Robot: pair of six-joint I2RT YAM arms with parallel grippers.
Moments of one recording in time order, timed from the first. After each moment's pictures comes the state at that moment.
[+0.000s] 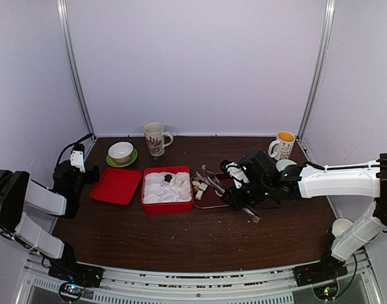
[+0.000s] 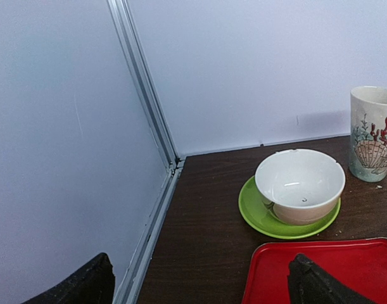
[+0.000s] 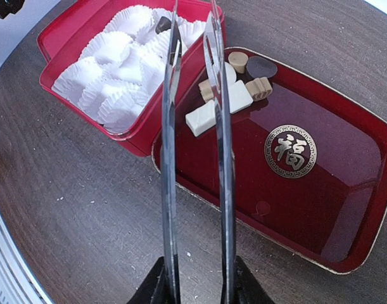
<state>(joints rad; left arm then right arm) -0.02 1.42 0.30 1.05 -0.18 0.20 0.88 1.48 0.92 -0.25 0.03 0.27</state>
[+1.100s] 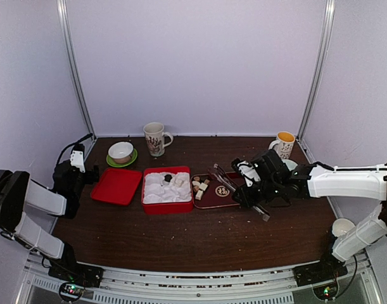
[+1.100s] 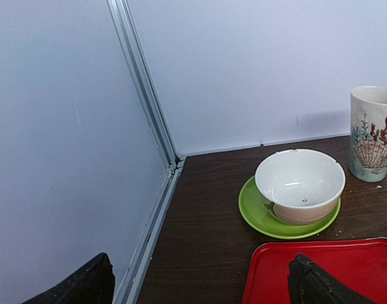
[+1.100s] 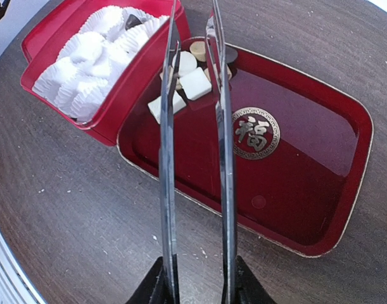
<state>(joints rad) -0.02 1.42 0.30 1.05 -0.18 0.20 0.80 1.39 0.86 -0.27 0.01 0.24</state>
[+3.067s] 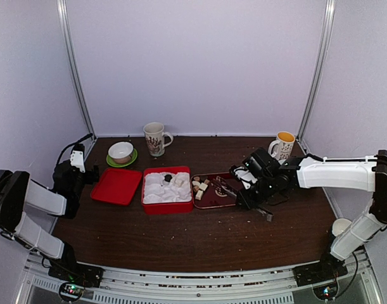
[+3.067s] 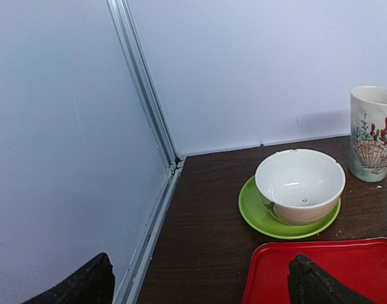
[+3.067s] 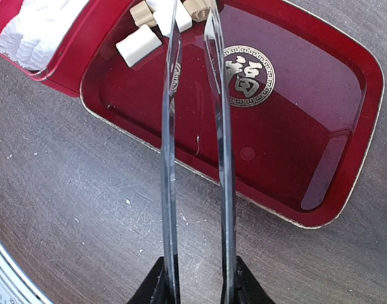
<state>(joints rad) -0.02 1.42 0.30 1.05 -0.18 0.20 0.77 1.51 0.99 -0.53 -0.01 0.21</state>
